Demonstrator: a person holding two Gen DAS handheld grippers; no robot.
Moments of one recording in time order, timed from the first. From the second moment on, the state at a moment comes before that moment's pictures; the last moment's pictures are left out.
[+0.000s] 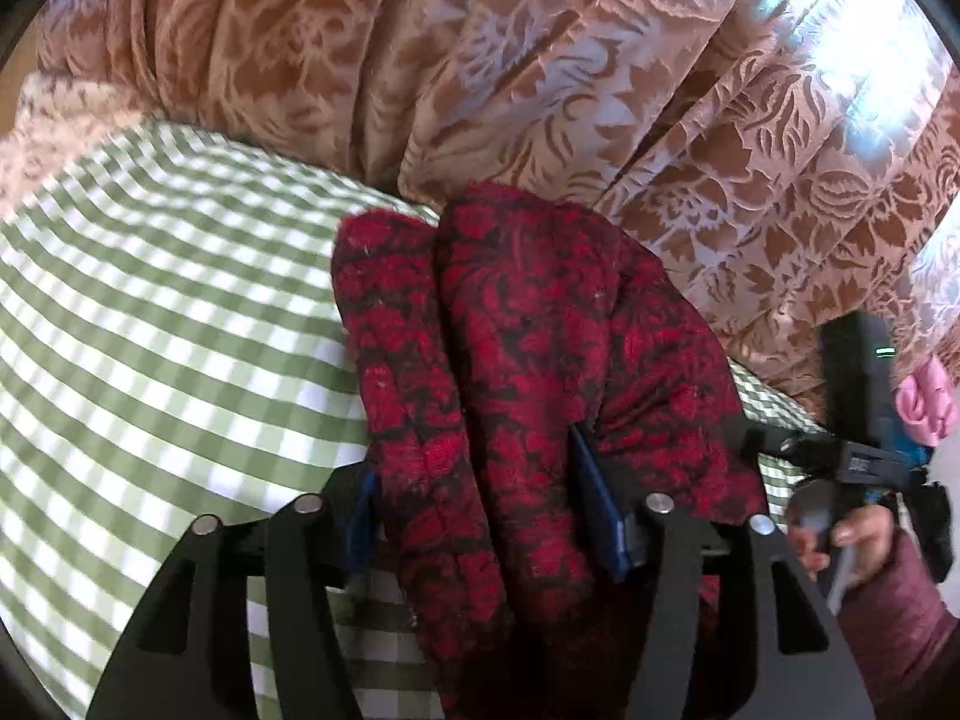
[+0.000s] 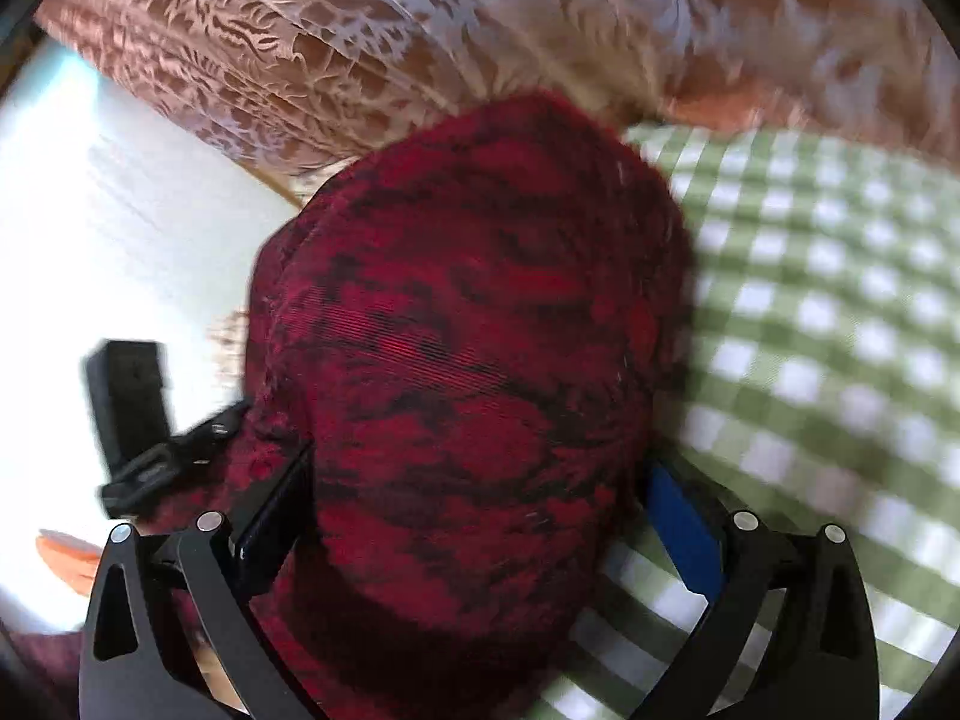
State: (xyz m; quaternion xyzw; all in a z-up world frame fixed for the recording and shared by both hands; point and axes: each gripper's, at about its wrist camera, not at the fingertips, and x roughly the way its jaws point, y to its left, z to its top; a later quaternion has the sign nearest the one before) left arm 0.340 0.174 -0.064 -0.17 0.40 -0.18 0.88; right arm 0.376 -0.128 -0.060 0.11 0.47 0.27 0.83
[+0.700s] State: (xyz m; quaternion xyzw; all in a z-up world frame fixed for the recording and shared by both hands) left arm 0.293 0.178 -0.041 -0.10 0.36 0.04 0.93; right arm 0.349 -0.036 -0.029 -0.04 0.38 0.10 0.92
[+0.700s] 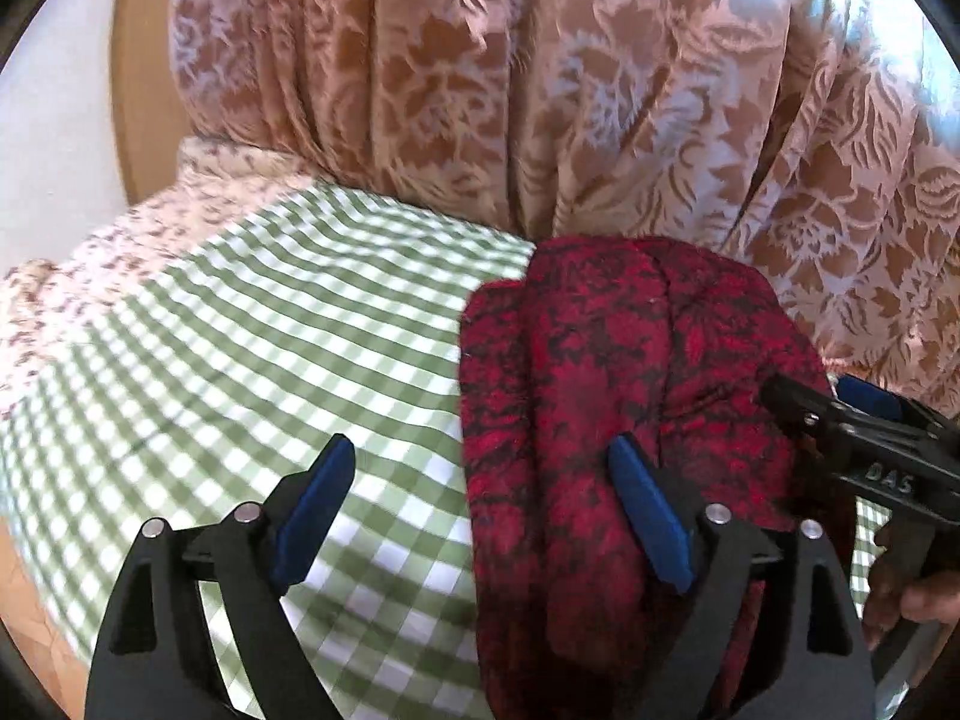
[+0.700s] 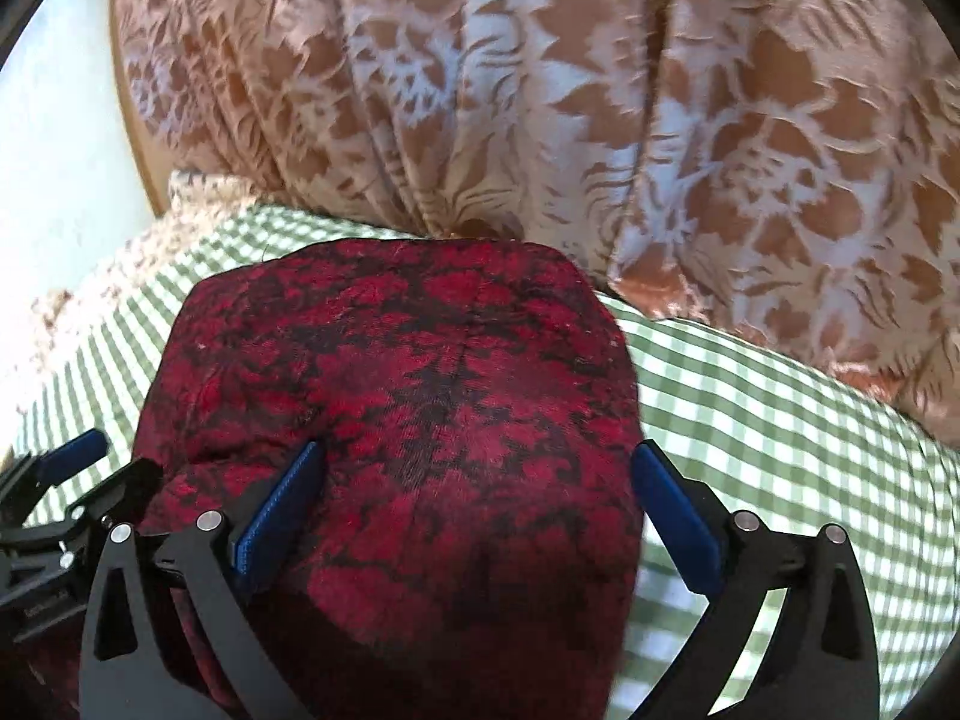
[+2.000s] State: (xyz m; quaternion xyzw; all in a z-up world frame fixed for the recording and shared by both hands) left arm 0.111 0.116 -0.010 -0.05 0.31 0.08 0.95; right arm 0.118 -0.083 -0.010 -0.02 0.30 0.04 0.95
